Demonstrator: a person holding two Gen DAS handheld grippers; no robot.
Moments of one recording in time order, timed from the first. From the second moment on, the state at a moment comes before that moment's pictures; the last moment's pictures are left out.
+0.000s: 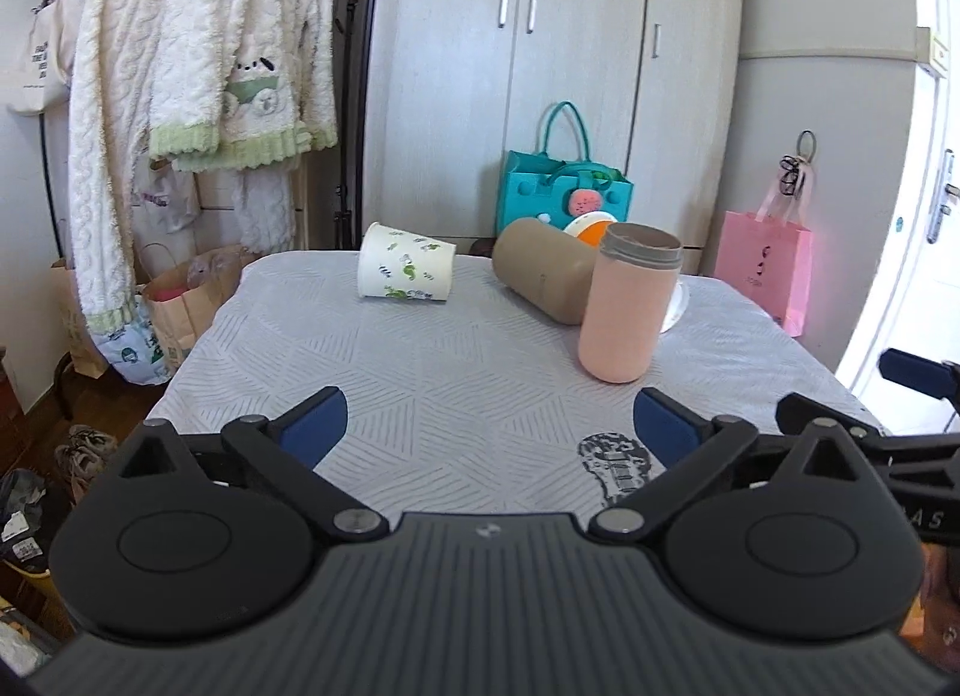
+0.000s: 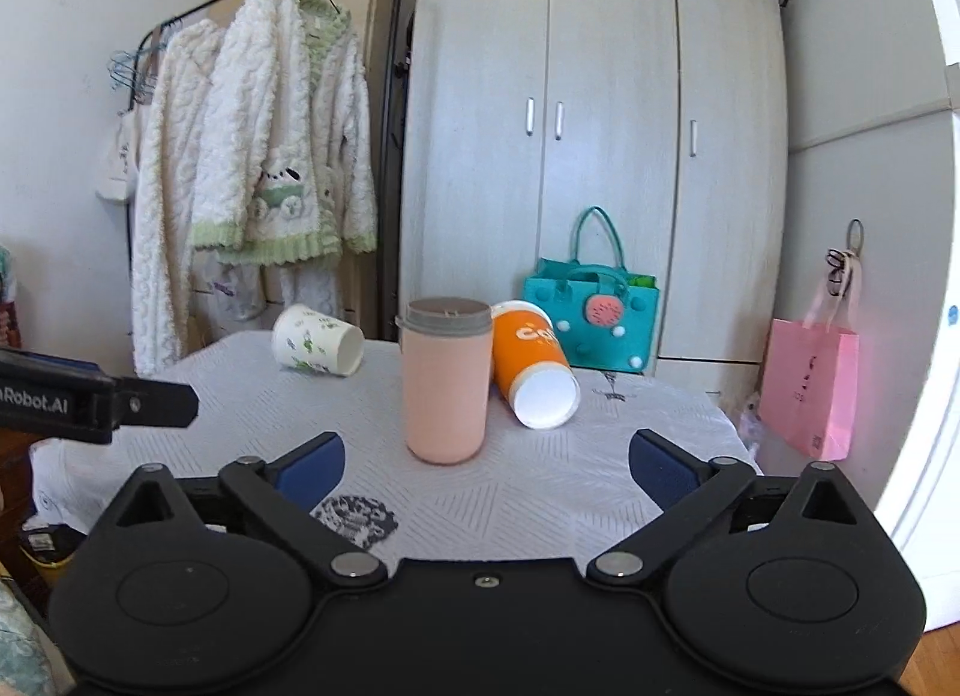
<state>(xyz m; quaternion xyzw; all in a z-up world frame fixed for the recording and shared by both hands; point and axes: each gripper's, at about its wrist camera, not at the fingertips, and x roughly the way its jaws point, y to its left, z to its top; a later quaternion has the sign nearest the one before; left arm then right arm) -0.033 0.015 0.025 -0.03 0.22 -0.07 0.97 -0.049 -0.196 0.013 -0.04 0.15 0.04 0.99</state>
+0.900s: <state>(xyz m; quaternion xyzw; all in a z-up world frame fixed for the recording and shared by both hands) -0.033 0.006 0.009 0.01 0.24 -0.03 0.97 -0.044 -0.198 0.004 0.00 0.18 -0.03 0.98</state>
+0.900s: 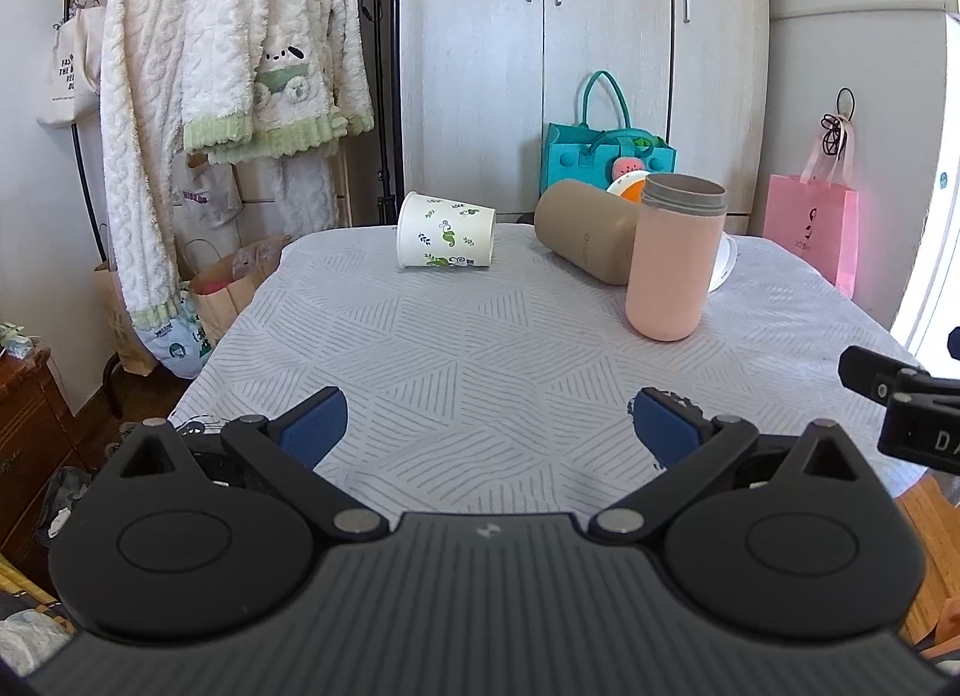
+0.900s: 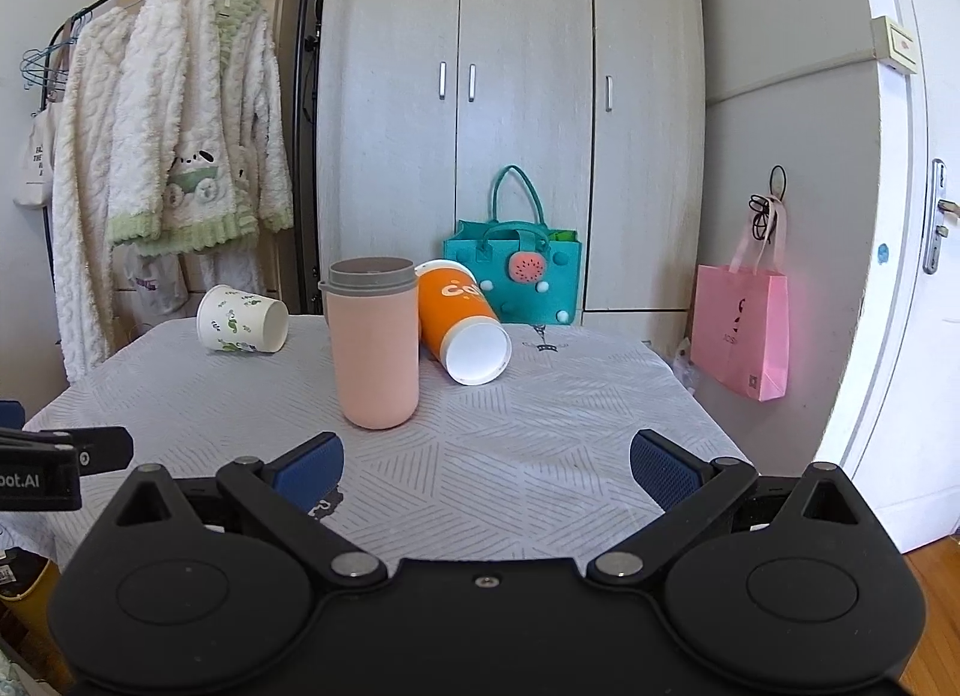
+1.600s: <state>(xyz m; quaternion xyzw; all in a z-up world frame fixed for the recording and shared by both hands) -0.031 0.010 0.009 0.01 0.25 -0.02 0.97 -0.048 -0.201 0.005 -0.01 0.18 -0.04 0.98</state>
